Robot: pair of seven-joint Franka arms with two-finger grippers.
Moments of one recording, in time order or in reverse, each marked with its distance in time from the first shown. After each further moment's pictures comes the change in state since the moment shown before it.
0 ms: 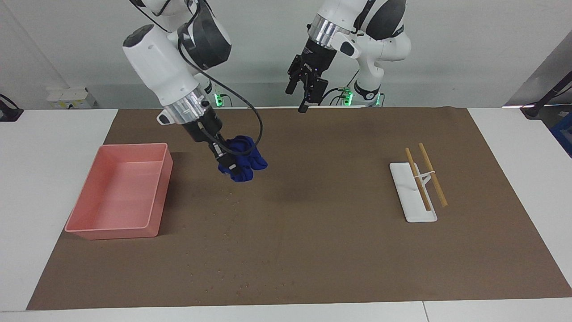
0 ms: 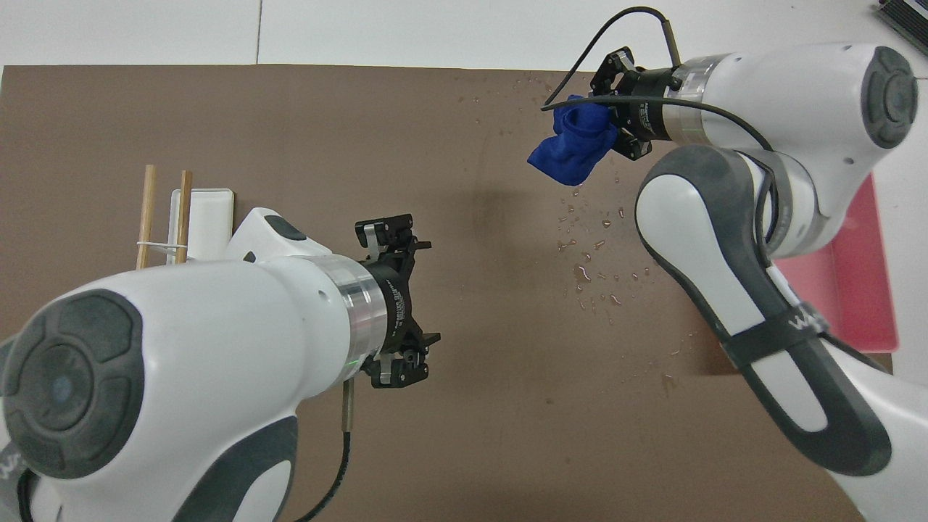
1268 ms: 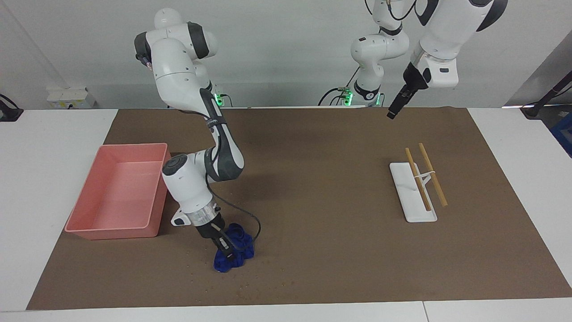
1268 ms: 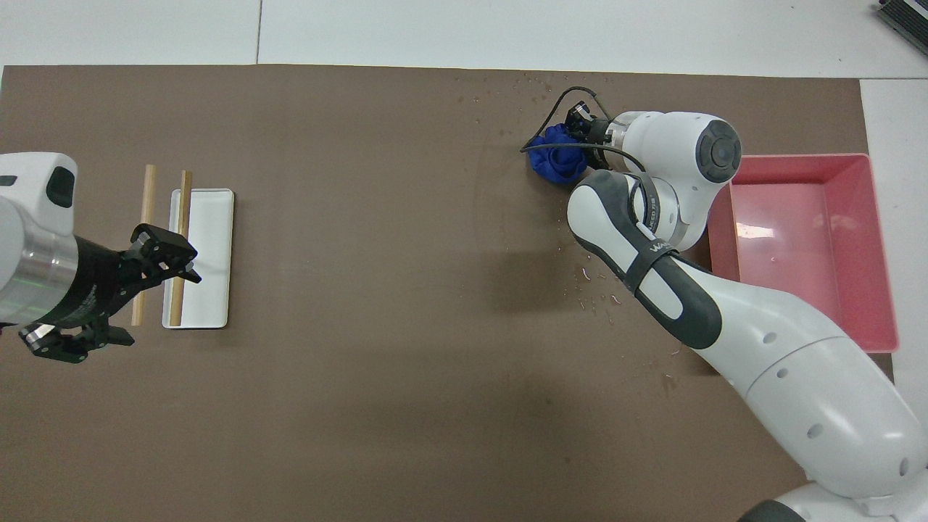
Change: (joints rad) left arm 0.328 -0.038 0.133 0.002 0.161 -0.452 1.248; right arm 0.001 0.286 0.002 -0.077 -0.014 0.327 -0.290
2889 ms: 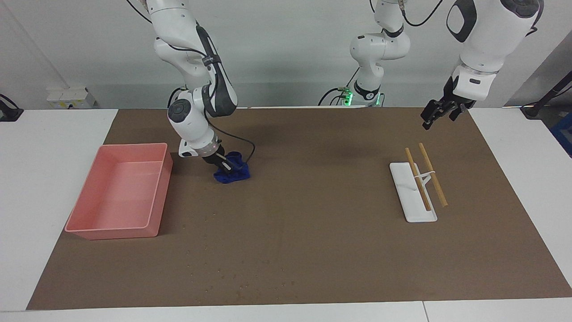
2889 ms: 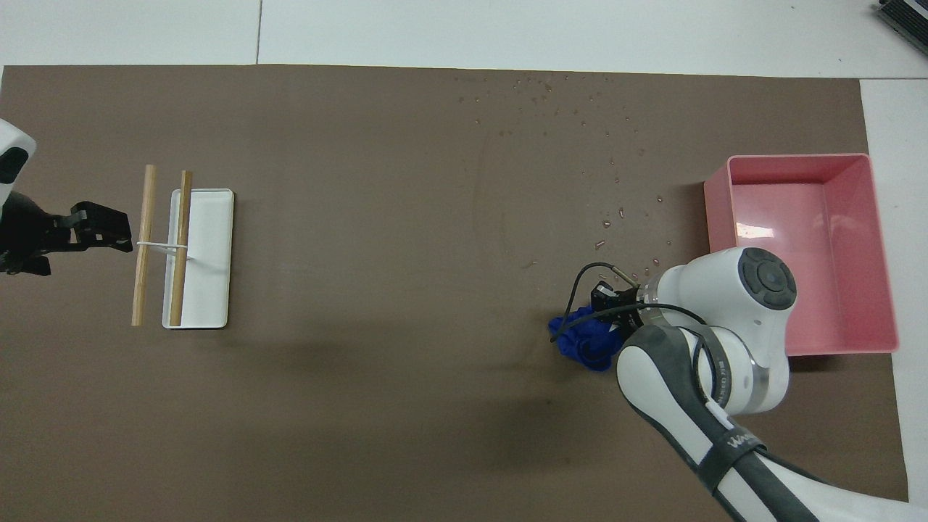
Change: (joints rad) left arm -0.196 0.122 0.283 0.045 0.154 0.129 0.521; right arm -0.008 -0.655 0.002 -0.756 -0.001 -0.413 -0.029
